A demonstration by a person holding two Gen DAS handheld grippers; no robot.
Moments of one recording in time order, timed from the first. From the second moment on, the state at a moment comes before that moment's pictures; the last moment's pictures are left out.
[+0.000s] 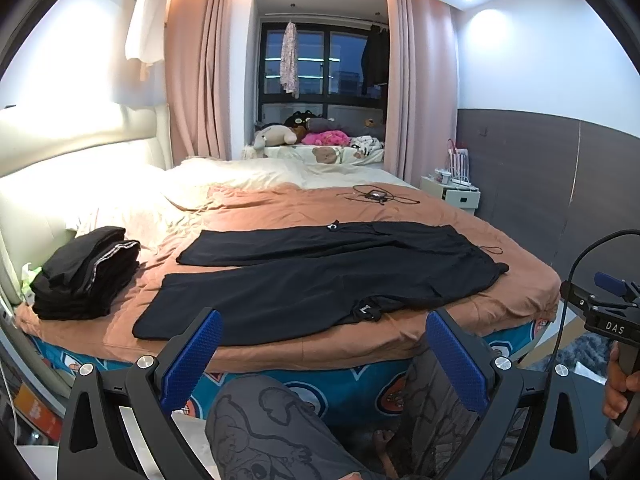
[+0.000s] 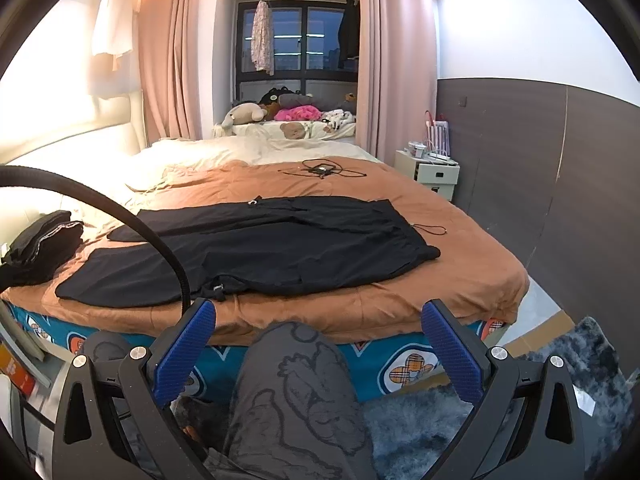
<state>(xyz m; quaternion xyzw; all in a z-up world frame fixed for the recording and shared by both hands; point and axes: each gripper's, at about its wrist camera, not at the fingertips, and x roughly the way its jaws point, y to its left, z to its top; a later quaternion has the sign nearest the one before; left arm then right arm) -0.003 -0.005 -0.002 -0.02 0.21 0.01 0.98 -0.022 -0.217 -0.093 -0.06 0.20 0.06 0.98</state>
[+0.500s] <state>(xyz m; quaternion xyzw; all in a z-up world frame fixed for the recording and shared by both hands) -0.002 0.000 -0.006 -0.02 0.21 0.01 0.98 -0.023 -0.222 -0.095 -0.06 0.20 0.06 0.98</state>
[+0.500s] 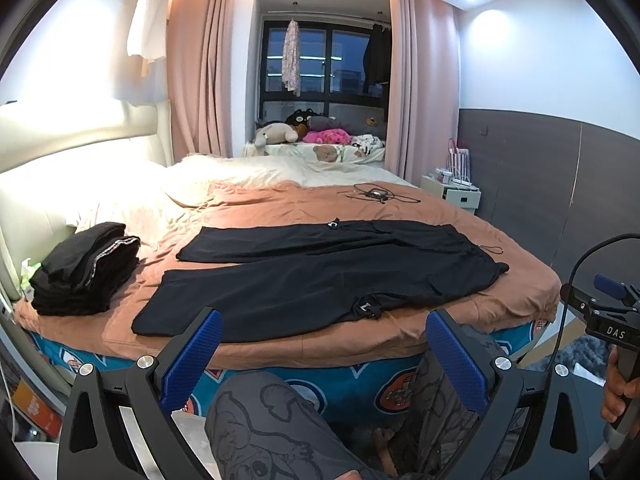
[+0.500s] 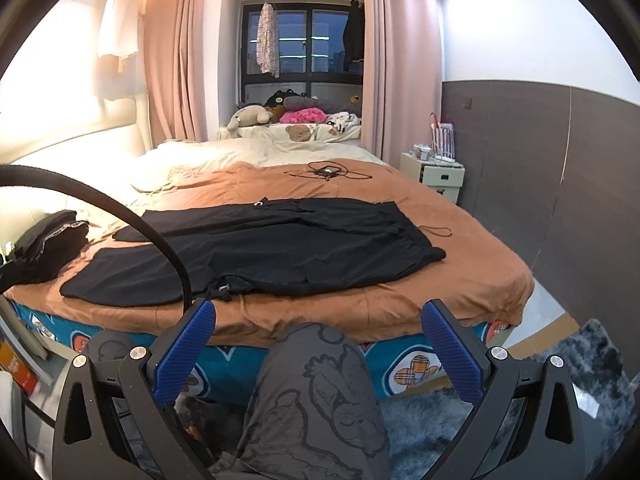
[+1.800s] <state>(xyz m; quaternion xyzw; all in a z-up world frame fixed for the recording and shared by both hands) -0.007 0.003 -0.008 -0.03 0.21 0.00 0.98 -0.022 -0.222 -0.090 -0.06 0.21 0.06 0.97</state>
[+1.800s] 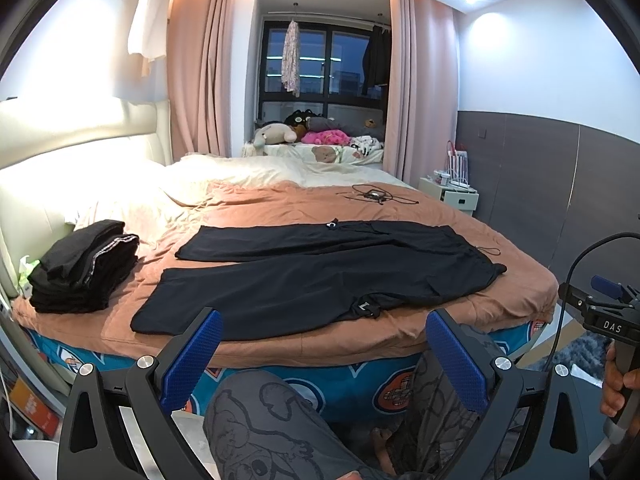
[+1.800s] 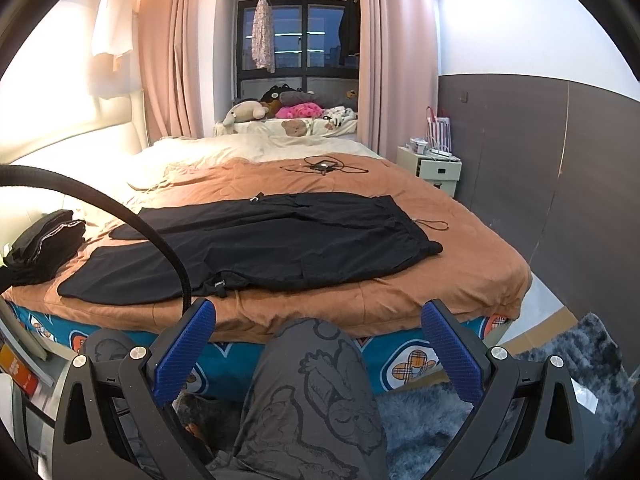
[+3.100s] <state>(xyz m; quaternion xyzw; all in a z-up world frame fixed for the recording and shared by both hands) 0.155 0.096 -0.078 -0.09 0.31 0.05 0.94 0.136 -0.216 -0.107 -0.04 0.28 0.03 0.96</state>
